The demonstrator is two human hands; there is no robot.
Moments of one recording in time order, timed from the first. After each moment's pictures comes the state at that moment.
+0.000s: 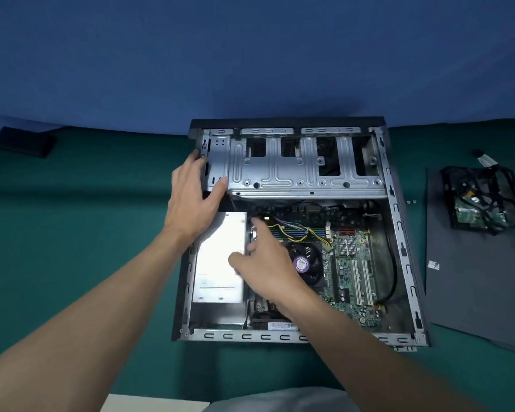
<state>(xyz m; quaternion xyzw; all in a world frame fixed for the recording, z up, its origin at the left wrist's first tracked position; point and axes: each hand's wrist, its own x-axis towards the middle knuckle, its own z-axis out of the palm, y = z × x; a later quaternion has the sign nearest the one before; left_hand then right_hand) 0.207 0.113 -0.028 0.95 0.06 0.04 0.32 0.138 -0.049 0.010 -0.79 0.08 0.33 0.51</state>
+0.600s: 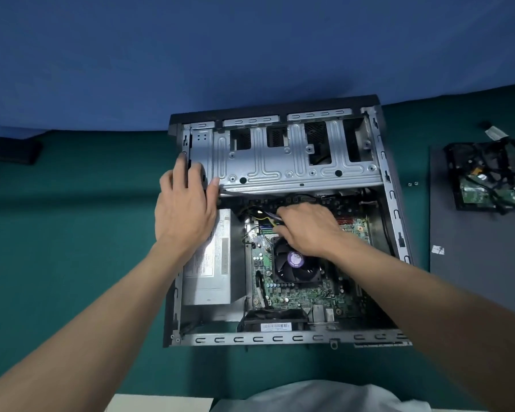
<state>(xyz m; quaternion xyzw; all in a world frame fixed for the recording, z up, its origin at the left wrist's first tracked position) 0.201 0.086 -0.024 1.00 0.04 0.02 0.08 0.207 -0.131 -0.051 -0.94 -0.22 0.22 0.12</state>
